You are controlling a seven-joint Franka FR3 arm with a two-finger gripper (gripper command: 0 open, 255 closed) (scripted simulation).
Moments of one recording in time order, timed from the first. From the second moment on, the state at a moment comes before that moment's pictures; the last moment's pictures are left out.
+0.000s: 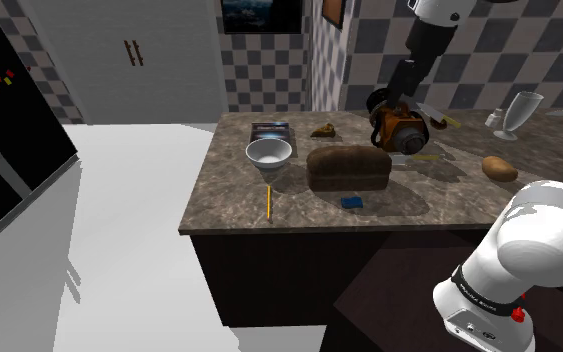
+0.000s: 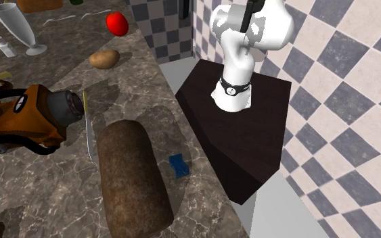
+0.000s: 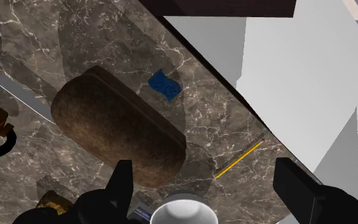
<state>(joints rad) 0.00 -0.80 -0.03 -2.28 -0.04 1.64 -0.03</state>
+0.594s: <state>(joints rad) 0.02 -0.76 -0.08 -2.48 -0.05 1.85 -0.12</state>
